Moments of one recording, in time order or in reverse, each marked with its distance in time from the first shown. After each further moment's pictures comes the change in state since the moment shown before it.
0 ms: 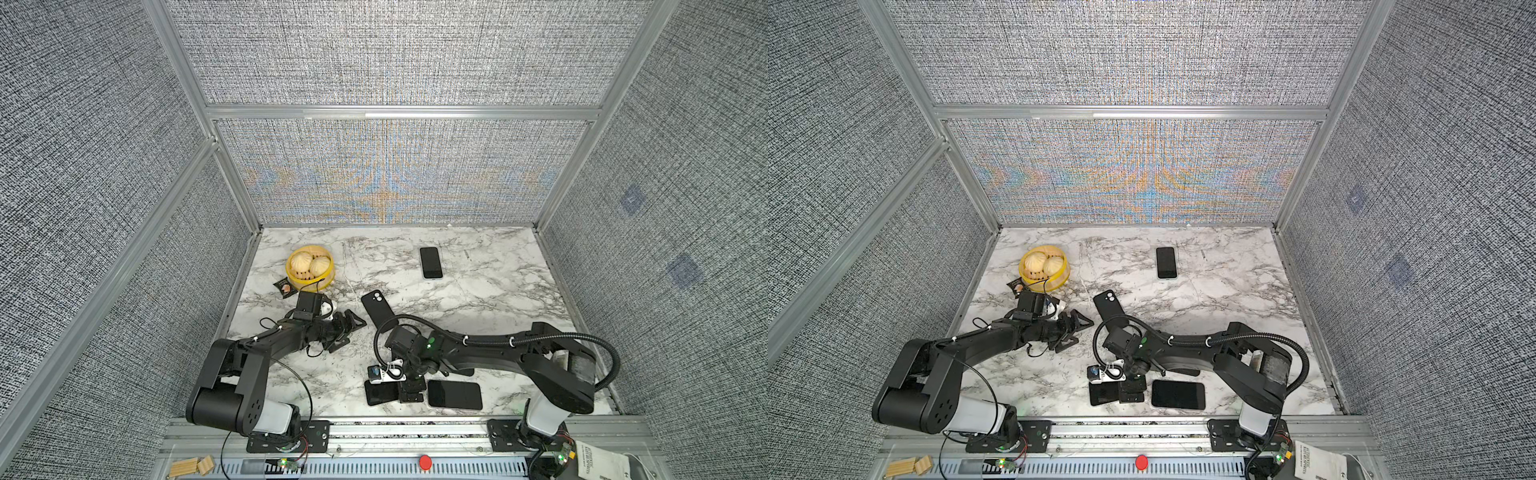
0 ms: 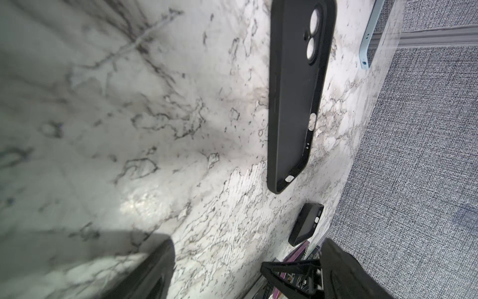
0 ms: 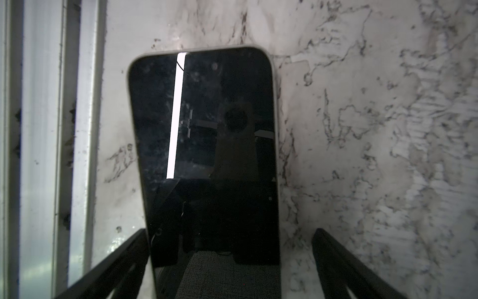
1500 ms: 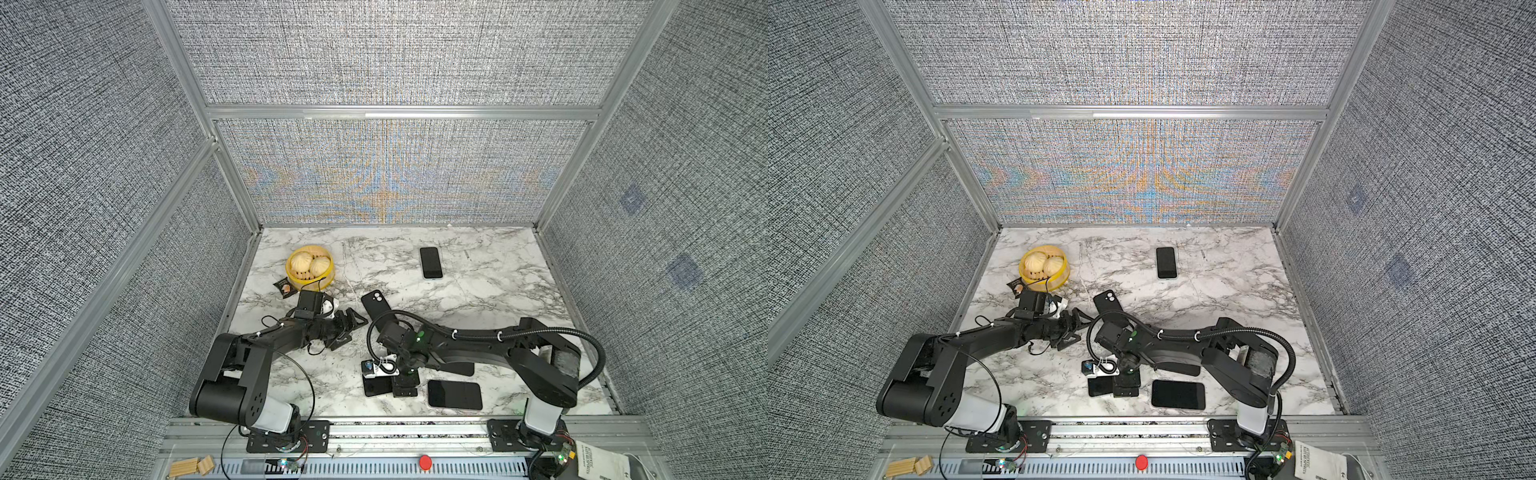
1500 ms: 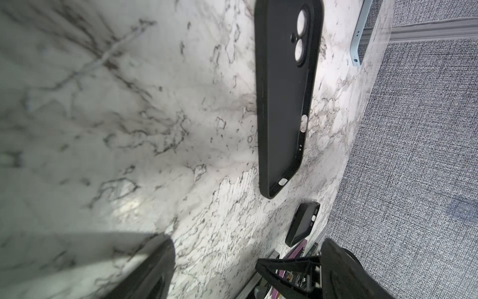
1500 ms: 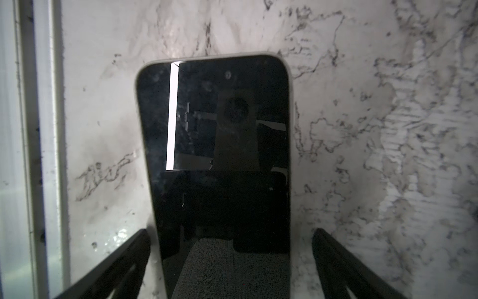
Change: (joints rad) left arm 0.000 0.045 0.006 0.043 0.029 0.014; right arm -0.008 0.090 0.138 -0.109 0.052 0.004
